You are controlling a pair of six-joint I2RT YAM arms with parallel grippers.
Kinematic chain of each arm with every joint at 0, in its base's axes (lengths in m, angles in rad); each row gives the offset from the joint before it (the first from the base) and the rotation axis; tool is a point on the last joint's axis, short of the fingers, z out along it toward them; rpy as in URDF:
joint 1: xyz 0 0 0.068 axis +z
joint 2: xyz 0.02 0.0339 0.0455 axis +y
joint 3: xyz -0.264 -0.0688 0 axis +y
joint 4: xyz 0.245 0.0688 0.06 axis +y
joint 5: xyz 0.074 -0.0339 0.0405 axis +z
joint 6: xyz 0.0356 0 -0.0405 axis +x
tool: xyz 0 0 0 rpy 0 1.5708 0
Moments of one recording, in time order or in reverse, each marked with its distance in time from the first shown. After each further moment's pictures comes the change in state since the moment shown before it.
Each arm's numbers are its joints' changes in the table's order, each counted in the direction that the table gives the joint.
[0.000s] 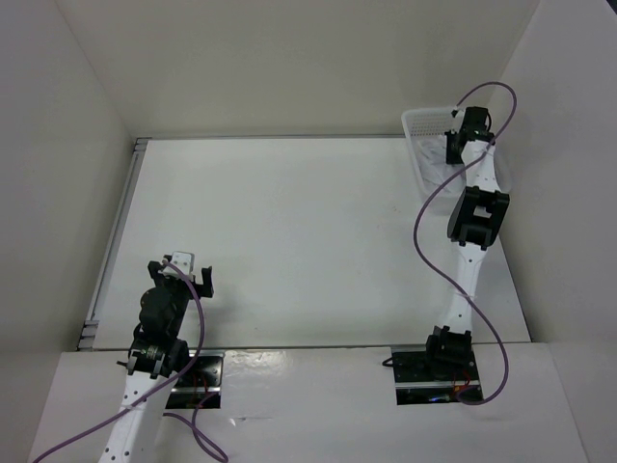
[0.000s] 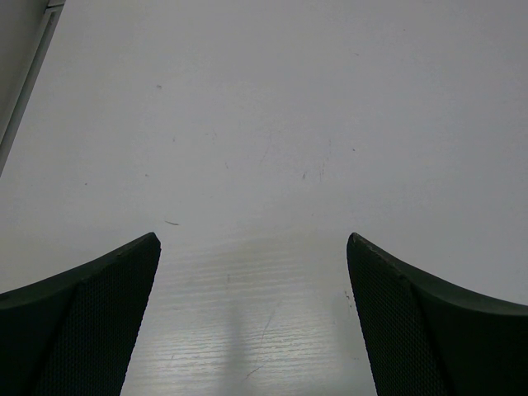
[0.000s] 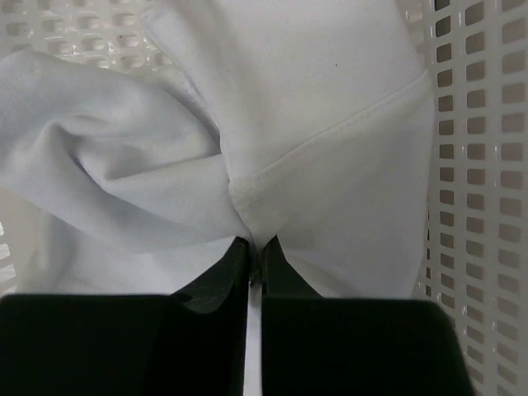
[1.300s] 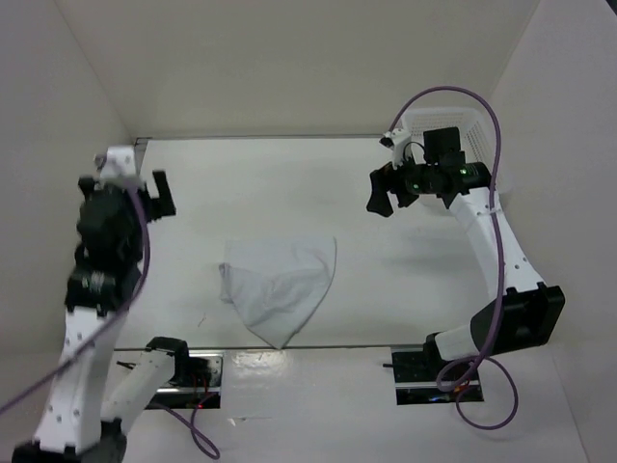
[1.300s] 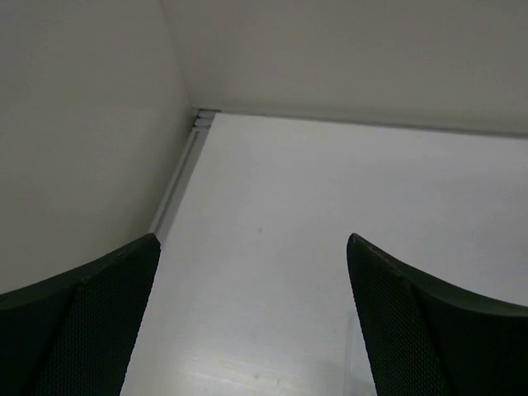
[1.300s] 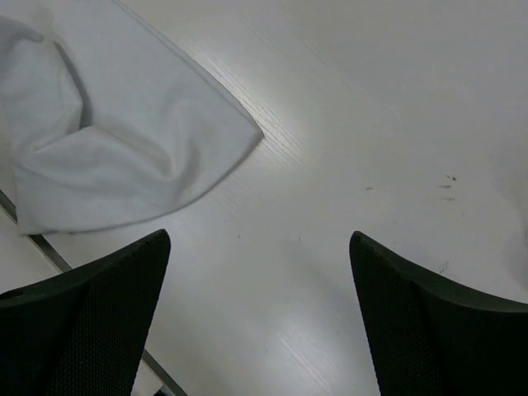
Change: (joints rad) left arm 0.000 0.584 -0.866 0.183 0.249 -0.080; right arm 0.404 -1.231 1.067 0.171 0.481 -0.097
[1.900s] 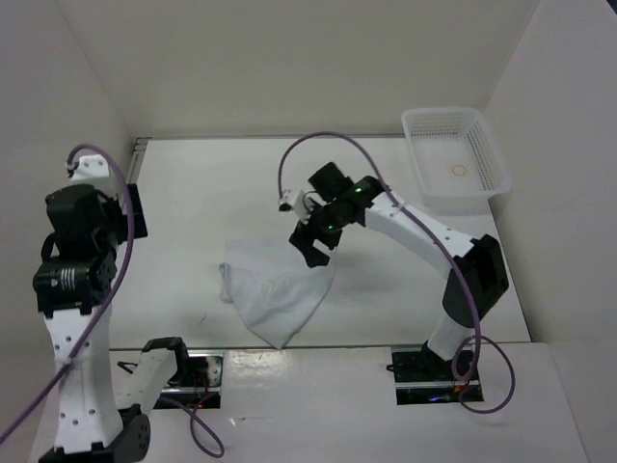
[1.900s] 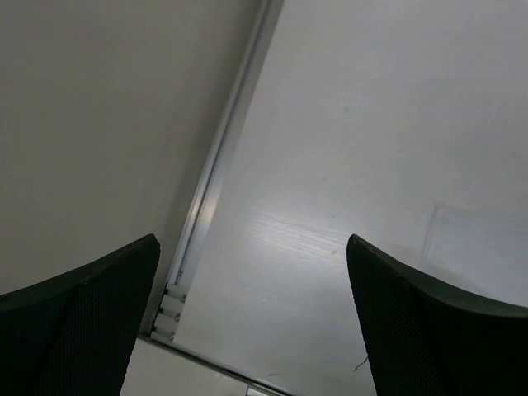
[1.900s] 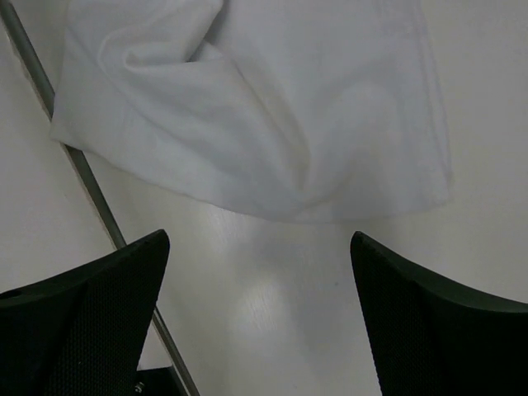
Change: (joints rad) left arm 0.231 0.329 -0.485 0.600 -0.059 0.056; right arm 0.526 0.222 -0.038 0.055 -0.120 -0.091
